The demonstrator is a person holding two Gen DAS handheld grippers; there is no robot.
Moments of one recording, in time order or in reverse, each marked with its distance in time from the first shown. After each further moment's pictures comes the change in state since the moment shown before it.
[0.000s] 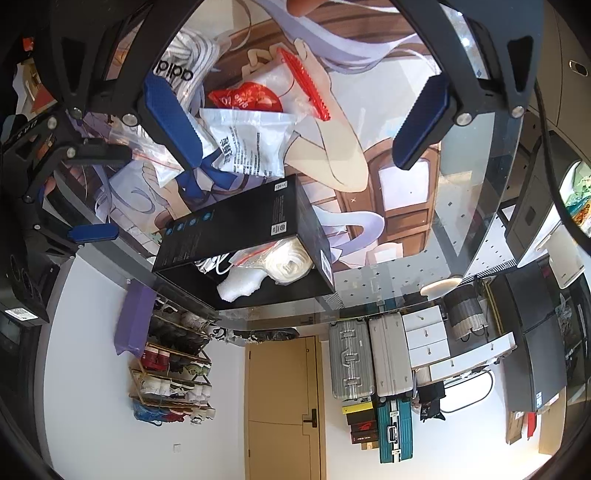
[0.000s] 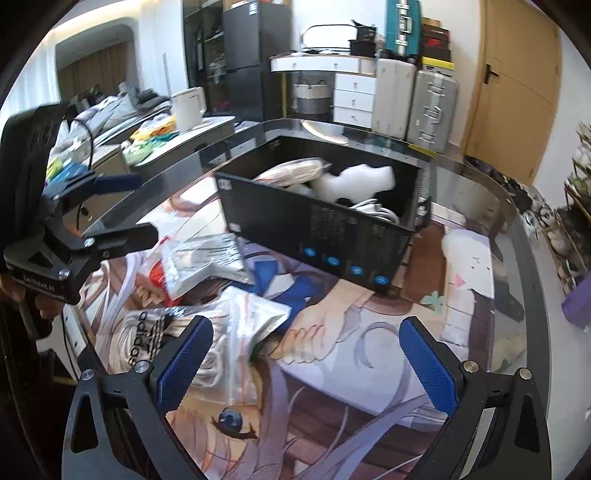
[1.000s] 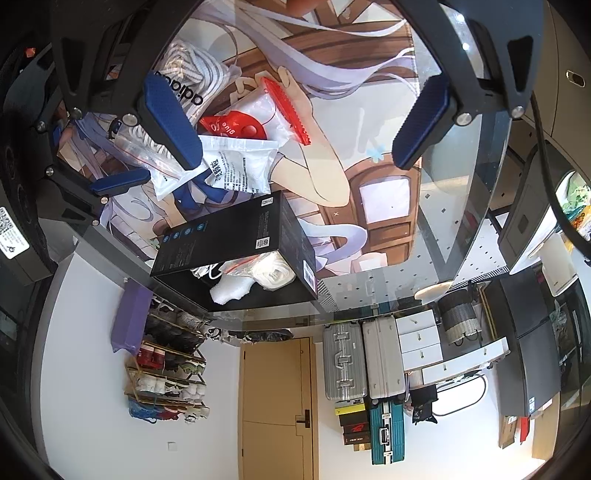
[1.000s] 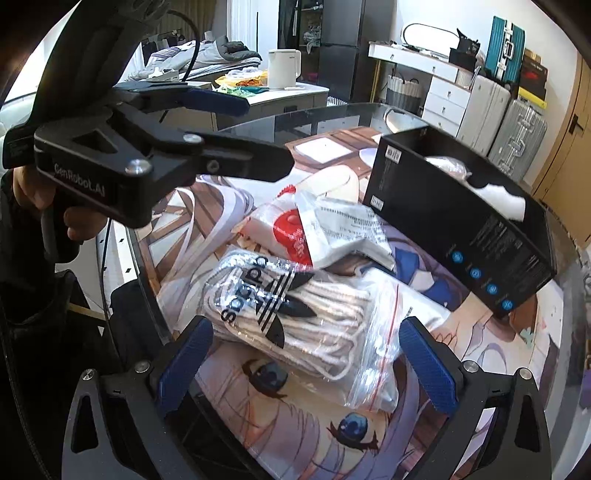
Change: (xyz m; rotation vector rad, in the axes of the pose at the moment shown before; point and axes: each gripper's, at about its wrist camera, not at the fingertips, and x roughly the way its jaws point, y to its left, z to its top) left arm -0.015 0.013 -0.011 -0.018 0.004 0.013; right arm 0.024 0.088 -0.014 -0.271 0.057 0.162
